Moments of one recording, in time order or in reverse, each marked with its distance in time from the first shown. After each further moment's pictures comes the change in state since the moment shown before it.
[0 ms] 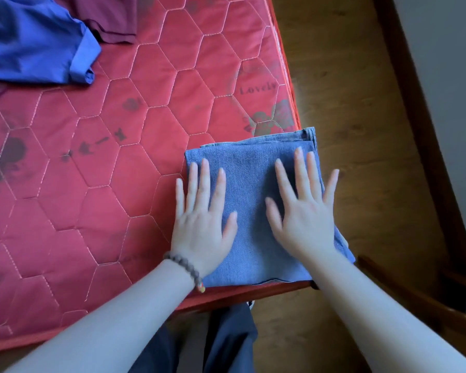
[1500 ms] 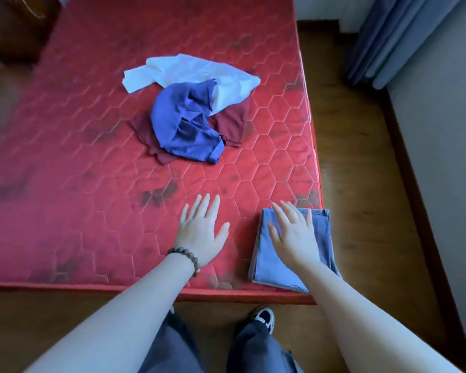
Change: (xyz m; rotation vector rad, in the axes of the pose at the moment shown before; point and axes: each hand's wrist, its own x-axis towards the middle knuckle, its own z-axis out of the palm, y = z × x) left_hand -0.084 -0.047 -0.296 0.010 -0.082 -0.336; right_hand 0.018 -0.155 -0.234 0.254 -0.228 -0.097
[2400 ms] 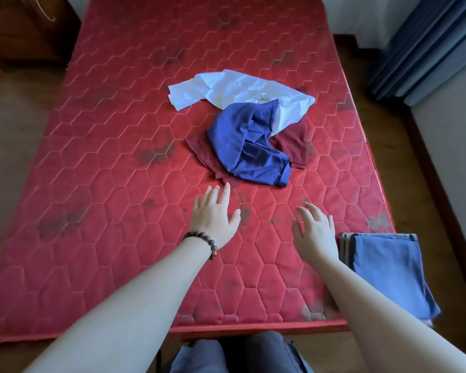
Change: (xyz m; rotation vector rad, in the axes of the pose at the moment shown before) left_hand 0.093 -0.313 -0.107 -0.113 0.010 0.038; right_hand 0.123 -0.287 0.081 0.028 0.034 0.286
